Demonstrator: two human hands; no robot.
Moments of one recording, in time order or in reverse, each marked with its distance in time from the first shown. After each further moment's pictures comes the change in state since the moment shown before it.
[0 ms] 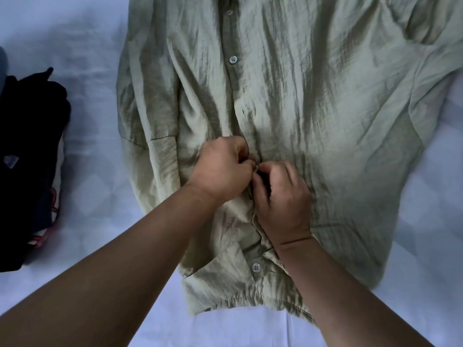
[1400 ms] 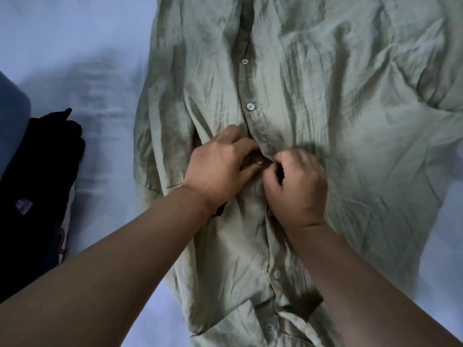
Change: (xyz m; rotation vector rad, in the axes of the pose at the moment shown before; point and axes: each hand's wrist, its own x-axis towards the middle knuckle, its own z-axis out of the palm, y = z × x) left_hand 0.056 -0.011 -0.039 0.394 0.212 0.507; right_hand 0.088 -0.003 0.017 -0.149 -0.016 0.049
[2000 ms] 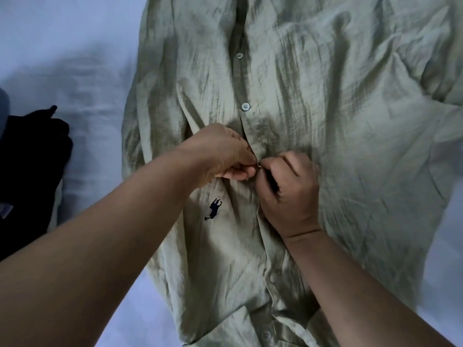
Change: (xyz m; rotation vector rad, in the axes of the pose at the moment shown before) left_hand 0.034 0.015 -0.022 -0.885 -0.463 -0.846; right_hand -0.008 0.011 0.006 0.167 0.073 -0.197
